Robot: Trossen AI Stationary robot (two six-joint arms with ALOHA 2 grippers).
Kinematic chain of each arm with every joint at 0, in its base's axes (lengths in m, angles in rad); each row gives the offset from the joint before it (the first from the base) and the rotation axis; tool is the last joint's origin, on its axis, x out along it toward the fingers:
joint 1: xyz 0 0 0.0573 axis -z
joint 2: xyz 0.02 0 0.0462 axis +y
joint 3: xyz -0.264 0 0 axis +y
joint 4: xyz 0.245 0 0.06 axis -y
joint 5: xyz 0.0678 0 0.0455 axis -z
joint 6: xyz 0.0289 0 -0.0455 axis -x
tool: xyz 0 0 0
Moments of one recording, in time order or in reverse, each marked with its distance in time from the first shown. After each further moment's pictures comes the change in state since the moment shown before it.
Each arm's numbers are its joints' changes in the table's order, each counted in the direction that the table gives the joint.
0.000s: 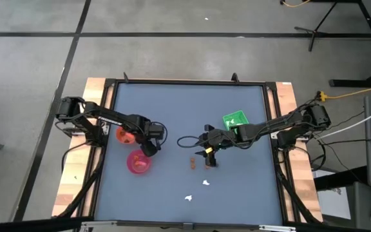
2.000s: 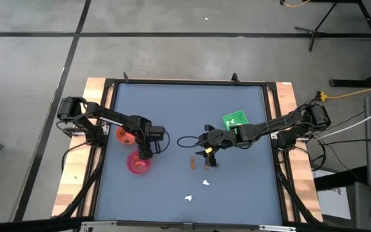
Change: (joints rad) left arm 0.003 0.026 0.011 0.024 0.015 -0.357; right arm 0.000 0.000 0.000 0.000 0.000 0.000
